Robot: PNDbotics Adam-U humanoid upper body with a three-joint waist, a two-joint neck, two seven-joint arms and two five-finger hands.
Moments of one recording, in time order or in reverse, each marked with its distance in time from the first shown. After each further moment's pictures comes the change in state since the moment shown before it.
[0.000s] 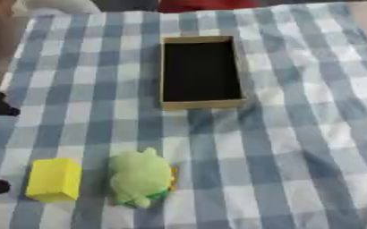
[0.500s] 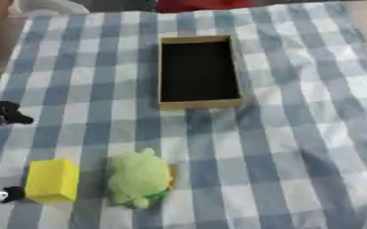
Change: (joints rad) left arm -0.029 0.000 -0.071 0.000 0.070 0.068 -0.093; right arm -0.002 0.006 0.005 0.000 0.001 0.000 0.001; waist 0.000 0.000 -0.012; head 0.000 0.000
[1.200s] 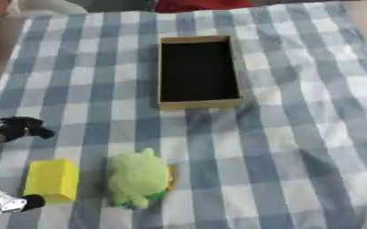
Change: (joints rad) left arm -0.042 -0.020 -0.072 0.000 0.124 0.073 -0.112; right arm -0.007 0.010 0.000 0.000 0.000 0.002 0.002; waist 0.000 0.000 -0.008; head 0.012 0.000
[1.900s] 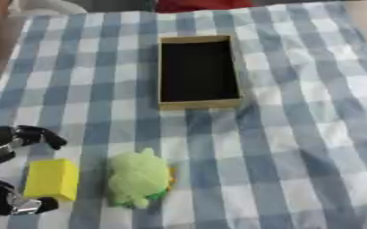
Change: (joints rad) left arm -0.028 -0.032 -0.052 0.000 0.008 0.100 -0.076; right arm 0.000 0.009 0.000 0.000 -0.002 0.000 0.006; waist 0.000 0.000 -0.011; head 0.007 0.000
